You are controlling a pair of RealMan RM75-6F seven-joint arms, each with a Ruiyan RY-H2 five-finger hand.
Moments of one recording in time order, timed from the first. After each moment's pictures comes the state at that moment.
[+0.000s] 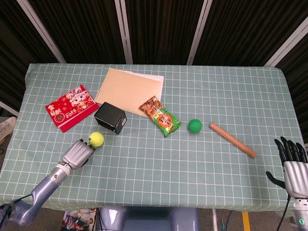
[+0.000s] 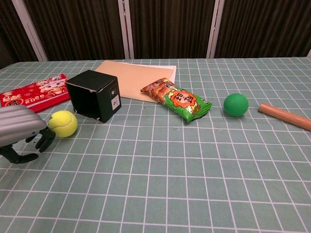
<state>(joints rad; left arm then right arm) -0.52 -1.40 -0.03 -1.43 1.47 0.88 0.52 0.05 -1.09 0.06 -1.60 -1.49 1.50 -0.06</state>
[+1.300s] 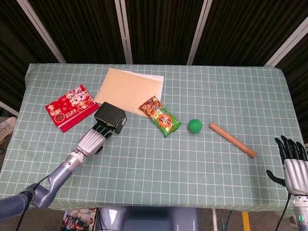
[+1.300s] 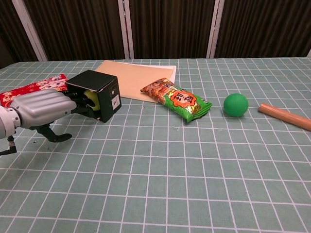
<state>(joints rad) -0.64 -1.56 -0.07 -1.21 1.49 0.91 0.35 0.06 -1.09 0.07 -1.59 -1.45 1.45 -0.06</state>
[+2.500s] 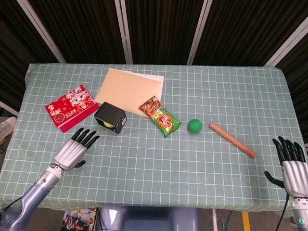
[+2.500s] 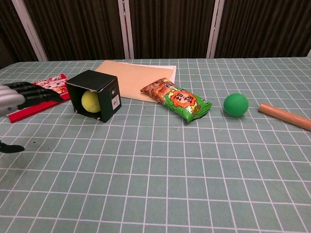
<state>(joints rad) -0.48 -1.30 0.06 -1.56 1.52 1.15 0.36 0.05 -1.09 0.06 -1.60 -1.50 1.49 -0.04</state>
